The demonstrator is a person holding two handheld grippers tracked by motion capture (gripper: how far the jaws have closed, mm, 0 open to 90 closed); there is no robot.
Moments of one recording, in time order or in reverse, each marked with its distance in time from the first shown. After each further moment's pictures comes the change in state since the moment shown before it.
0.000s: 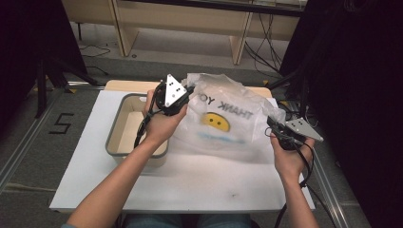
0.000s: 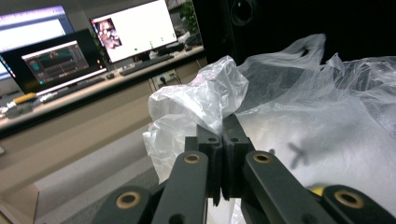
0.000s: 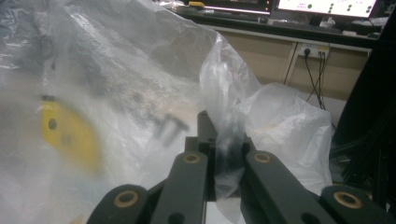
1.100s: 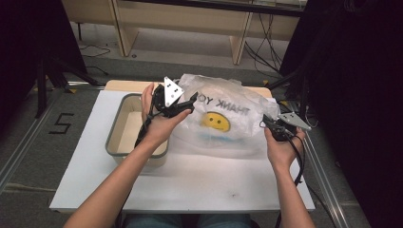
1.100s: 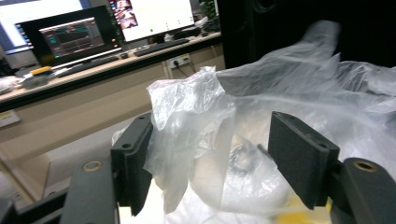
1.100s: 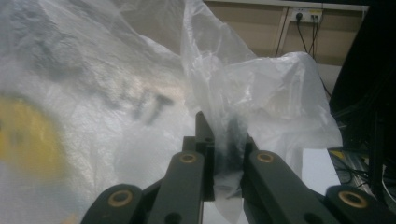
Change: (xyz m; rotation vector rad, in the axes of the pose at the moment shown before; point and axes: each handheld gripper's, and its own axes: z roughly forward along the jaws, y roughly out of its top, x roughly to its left) left arm 0.000 -0.011 -0.004 0.049 0.082 -0.069; right arm -0.008 -0.012 0.041 0.106 -0.057 0.081
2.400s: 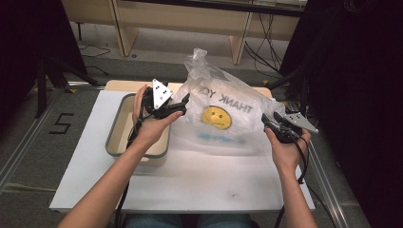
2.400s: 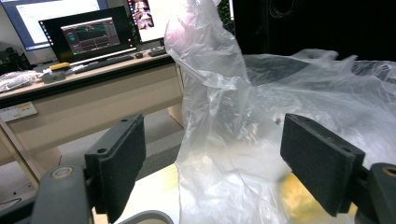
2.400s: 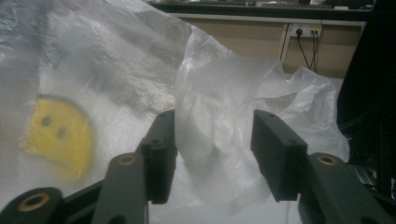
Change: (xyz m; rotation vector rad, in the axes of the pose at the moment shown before) left arm 0.015 -0.012 -0.011 -0.026 0.039 -0.027; right arm -0.006 0.004 -0.013 -0.066 0.022 0.013
